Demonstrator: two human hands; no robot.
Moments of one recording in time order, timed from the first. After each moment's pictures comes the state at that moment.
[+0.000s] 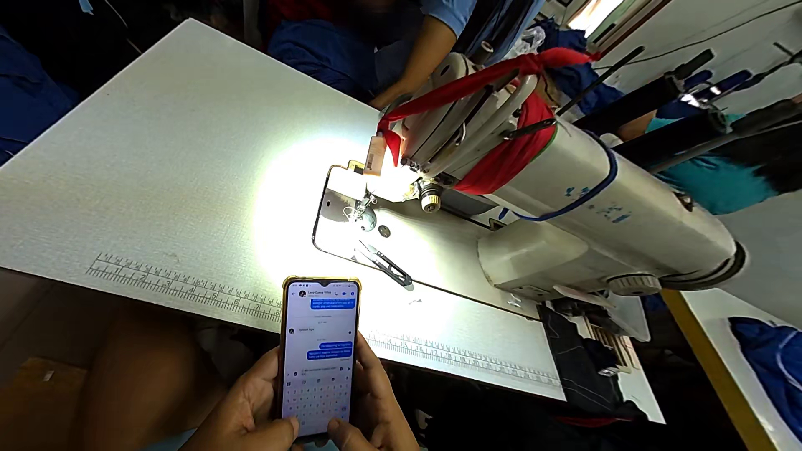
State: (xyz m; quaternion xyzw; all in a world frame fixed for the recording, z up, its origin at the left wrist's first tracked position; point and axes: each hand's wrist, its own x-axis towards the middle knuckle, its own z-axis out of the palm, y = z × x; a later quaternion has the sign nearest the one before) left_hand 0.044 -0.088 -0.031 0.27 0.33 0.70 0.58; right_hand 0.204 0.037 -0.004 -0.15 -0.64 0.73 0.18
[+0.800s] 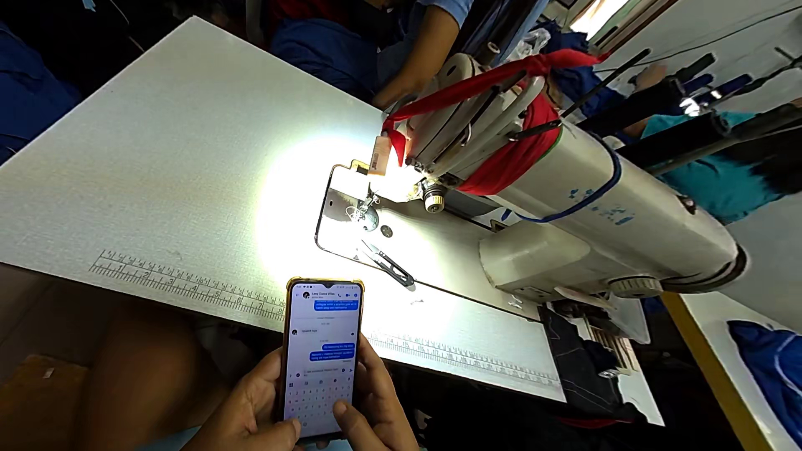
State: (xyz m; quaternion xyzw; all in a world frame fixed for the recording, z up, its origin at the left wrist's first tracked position) left_hand 0.044 -0.090 -0.033 0.28 0.31 0.70 0.58; right_hand 0.202 0.032 -0.005 -0.18 -0.64 0.72 0.20
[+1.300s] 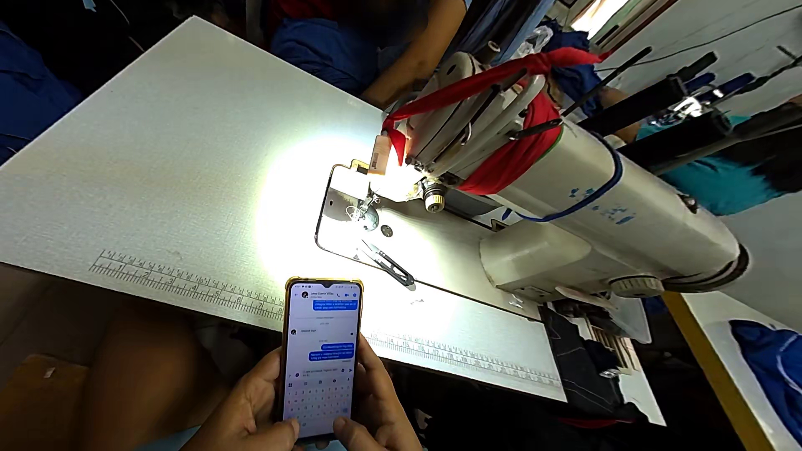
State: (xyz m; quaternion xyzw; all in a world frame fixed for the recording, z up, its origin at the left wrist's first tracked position) left_hand 0.044 -0.091 -0.034 0.28 0.32 0.70 0.58; right_hand 0.208 0.038 -0.006 -0.15 -0.63 0.75 0.17
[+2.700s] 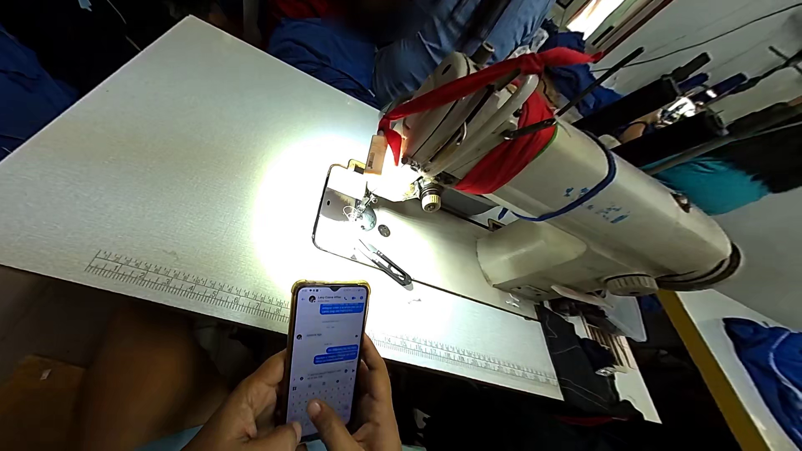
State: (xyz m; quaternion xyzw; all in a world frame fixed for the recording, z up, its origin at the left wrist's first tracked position) left_hand 0.046 -0.089 -0.030 0.30 0.32 0.69 0.57; right_hand 0.188 0.012 -0.010 -0.23 -0.64 0.66 0.30
